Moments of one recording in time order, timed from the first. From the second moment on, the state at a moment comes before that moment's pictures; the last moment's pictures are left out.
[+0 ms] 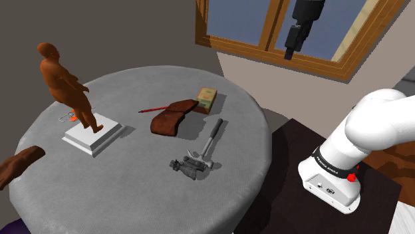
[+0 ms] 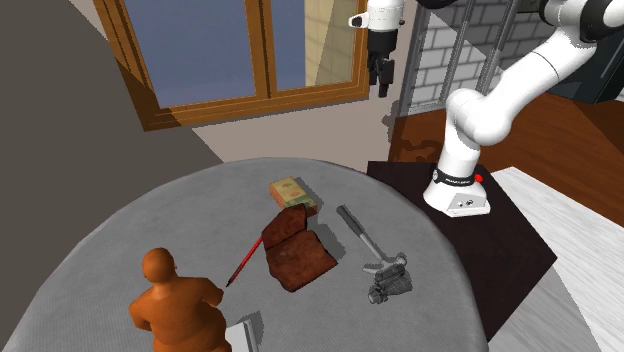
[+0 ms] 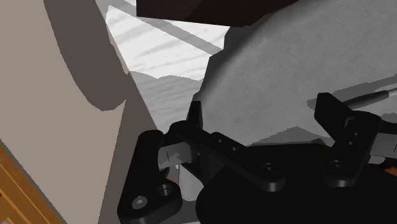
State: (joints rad) arm 0.02 -0.78 0.01 -2.42 -0.05 1.58 -0.15
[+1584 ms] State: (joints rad) arm 0.29 -0.44 0.12 -2.68 0.58 2.32 -0.04
